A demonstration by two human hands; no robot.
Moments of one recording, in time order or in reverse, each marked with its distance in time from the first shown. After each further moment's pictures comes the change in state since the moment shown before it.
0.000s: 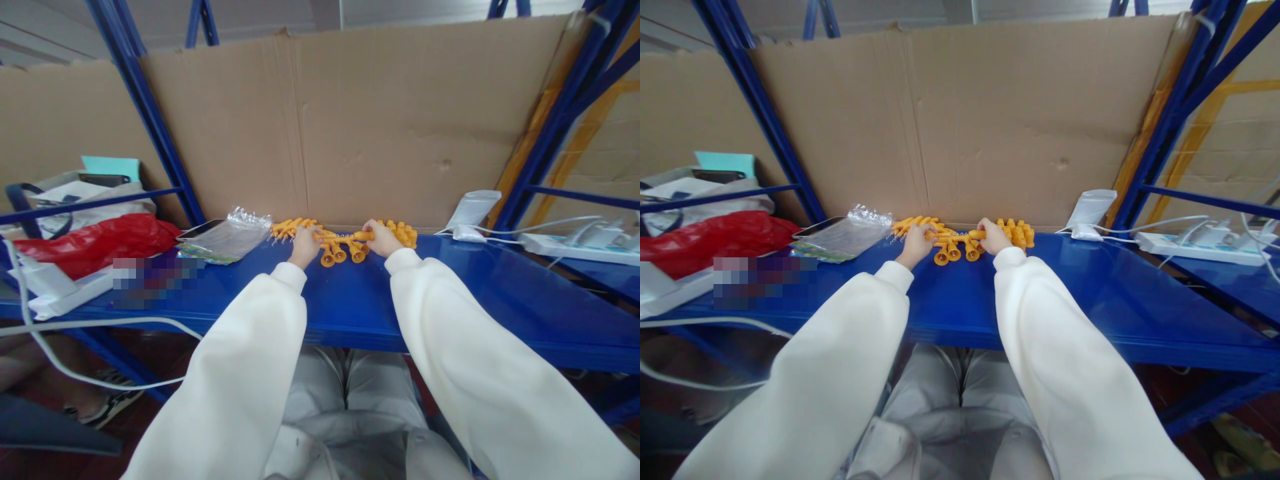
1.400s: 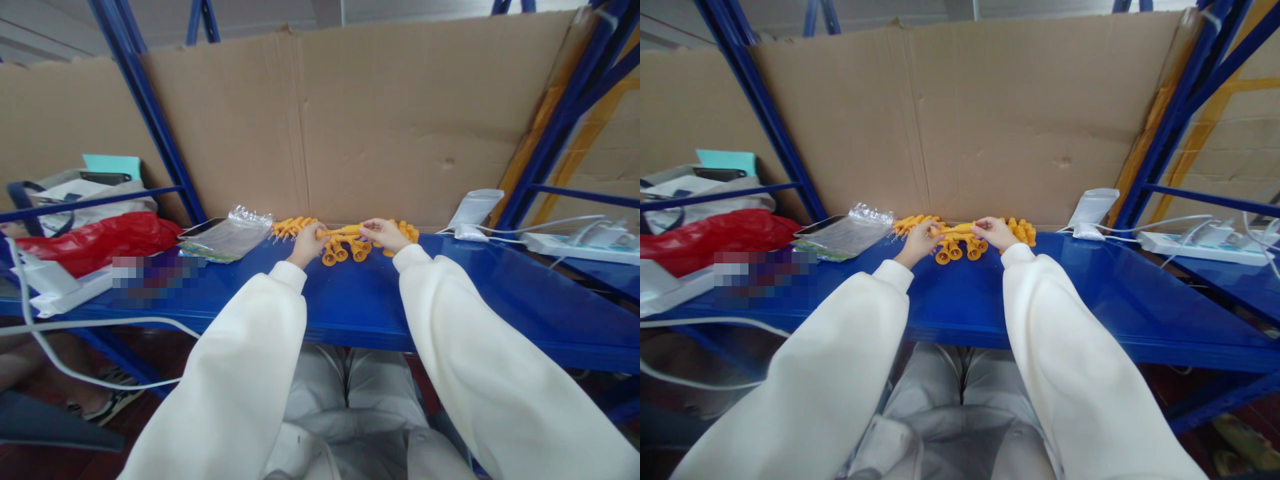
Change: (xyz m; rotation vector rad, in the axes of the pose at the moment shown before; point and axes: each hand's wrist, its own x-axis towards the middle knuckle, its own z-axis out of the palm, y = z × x) left_hand -0.008 0.017 -0.012 -0.021 -0.207 0.005; right_hand -0.003 -0.015 -0.006 0.752 0.022 0.164
